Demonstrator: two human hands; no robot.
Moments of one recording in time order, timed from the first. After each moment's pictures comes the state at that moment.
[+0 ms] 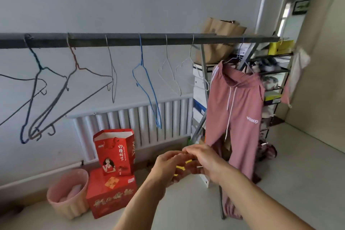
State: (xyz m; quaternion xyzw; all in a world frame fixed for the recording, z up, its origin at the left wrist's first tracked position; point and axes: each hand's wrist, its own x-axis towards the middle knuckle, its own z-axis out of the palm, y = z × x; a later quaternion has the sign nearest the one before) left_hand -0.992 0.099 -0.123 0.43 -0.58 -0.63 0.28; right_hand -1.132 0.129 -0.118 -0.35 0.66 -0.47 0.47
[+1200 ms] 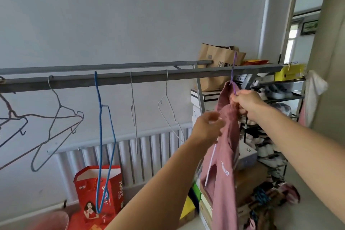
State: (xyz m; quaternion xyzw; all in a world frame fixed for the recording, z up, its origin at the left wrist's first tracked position) left_hand -1.262 -0.015 0.017 0.32 -0.69 -0.55 0.35; right_hand -1.442 -0.035 0.053 -0.35 0.67 -0.62 0.20
